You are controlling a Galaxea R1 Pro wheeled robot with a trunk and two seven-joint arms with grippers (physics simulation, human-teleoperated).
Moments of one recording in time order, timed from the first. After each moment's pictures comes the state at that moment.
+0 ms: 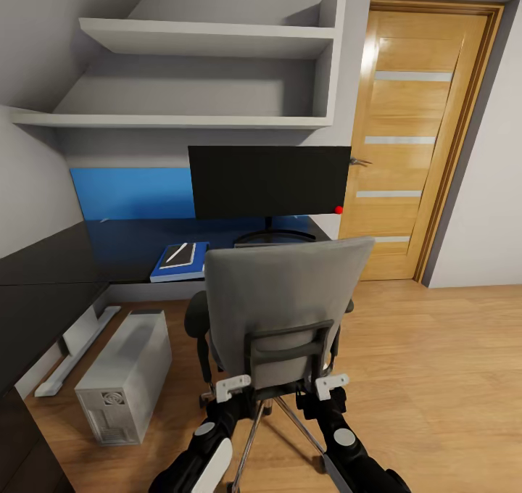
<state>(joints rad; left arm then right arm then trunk) -0.36 -0.15 -0.42 -0.86 0.51 0.12 0.35 -0.33 -0.02 0.48 -0.93 -0.20 0.11 -0.33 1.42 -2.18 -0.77</state>
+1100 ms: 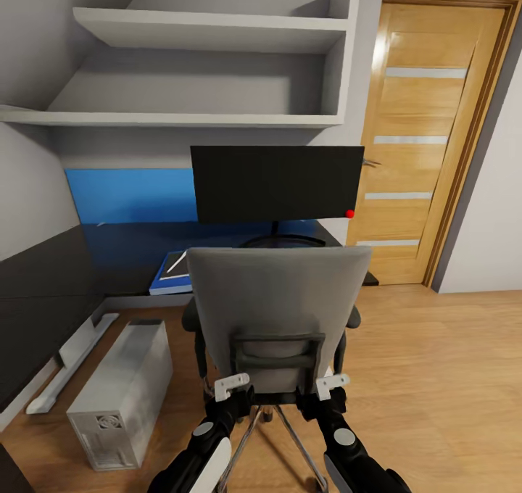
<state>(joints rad) -0.36 -0.15 -0.41 -0.86 0.51 0.10 0.35 -0.33 -0.02 0.48 -0.93 -0.20 0.11 -0.33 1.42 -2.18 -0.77</state>
